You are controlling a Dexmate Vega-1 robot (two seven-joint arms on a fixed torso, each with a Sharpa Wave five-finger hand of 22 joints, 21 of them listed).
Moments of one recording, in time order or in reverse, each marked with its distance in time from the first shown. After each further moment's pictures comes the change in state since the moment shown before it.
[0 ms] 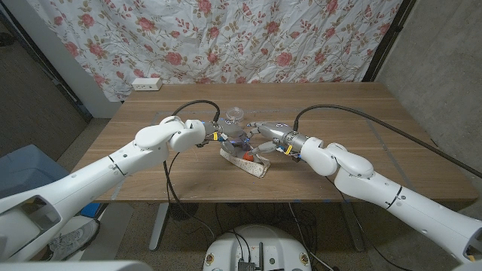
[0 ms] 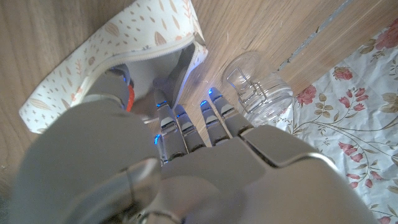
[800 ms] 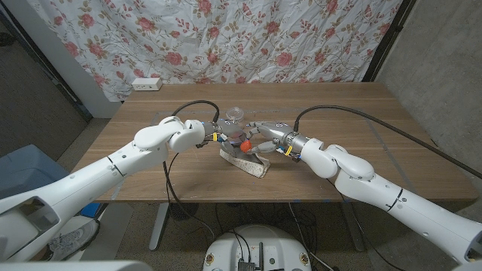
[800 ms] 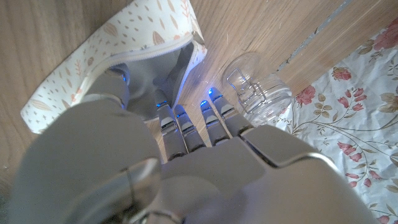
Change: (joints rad) left arm 0.009 0.004 -0.007 -0.008 0.002 0.002 -0.001; left_hand 0.004 -0.004 0.000 0.000 0.000 0.000 0.000 0.000 0.000 0.000 0.000 0.000 0.000 0.000 0.000 0.000 0.000 0.000 0.000 0.000 0.000; right arm -0.017 0.006 0.009 -0.003 -0.032 0.015 -0.034; right_hand 0.024 0.045 0.024 -0.014 -0.012 0.120 -0.038 0.060 0.019 0.048 -0.030 0.007 0.000 0.029 -0.029 0.015 0.005 0.016 -0.016 0.004 0.000
